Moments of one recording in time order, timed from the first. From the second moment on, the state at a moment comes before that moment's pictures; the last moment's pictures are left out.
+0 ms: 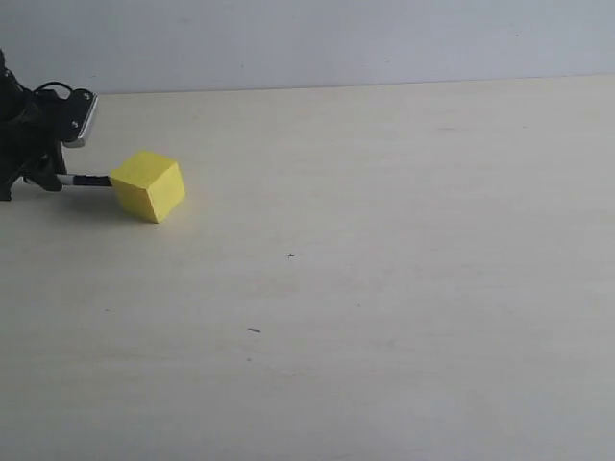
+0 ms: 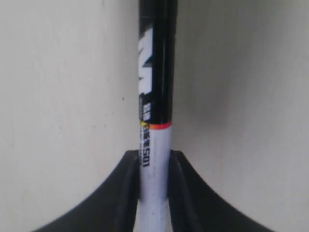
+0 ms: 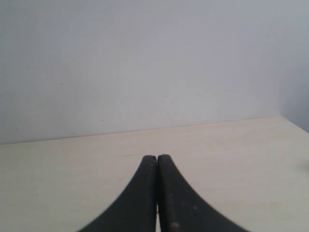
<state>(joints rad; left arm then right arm) 0.02 2.30 -1.73 -0.04 0.91 1.72 -0.15 0.01 0.00 -0.08 0.11 0.13</state>
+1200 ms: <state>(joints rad) -0.09 2.30 -1.76 0.07 1.13 1.60 -0.15 0.01 0.00 -0.08 0.11 0.13</state>
